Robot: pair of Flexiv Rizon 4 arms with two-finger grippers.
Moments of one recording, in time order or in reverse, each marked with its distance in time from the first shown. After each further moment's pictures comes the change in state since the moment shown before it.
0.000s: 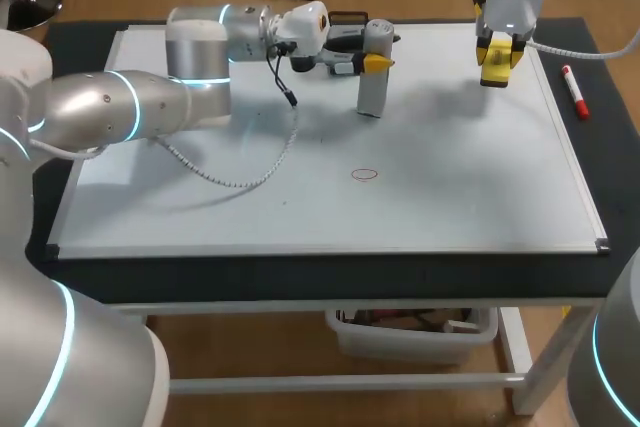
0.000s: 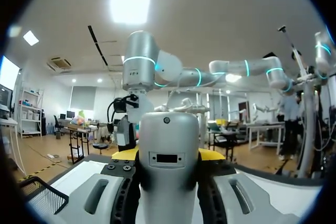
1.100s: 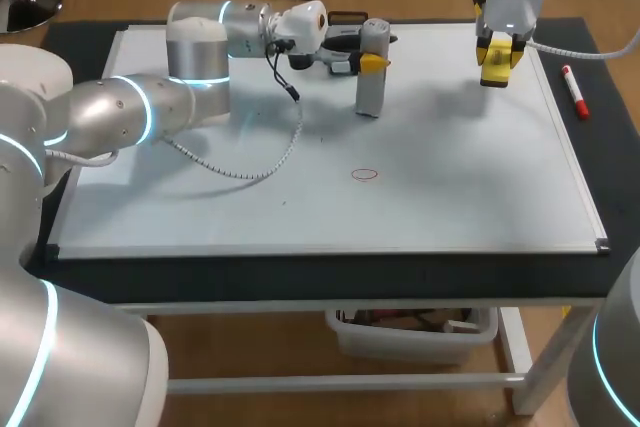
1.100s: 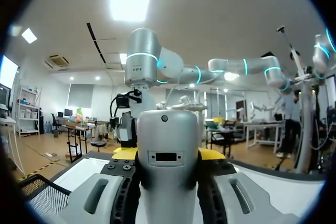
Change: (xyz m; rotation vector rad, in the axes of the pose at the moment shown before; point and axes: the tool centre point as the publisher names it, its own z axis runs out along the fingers) left arm -0.008 0.009 -0.008 -0.020 0.026 -0.007; right arm 0.000 0.000 0.000 0.000 0.000 0.000
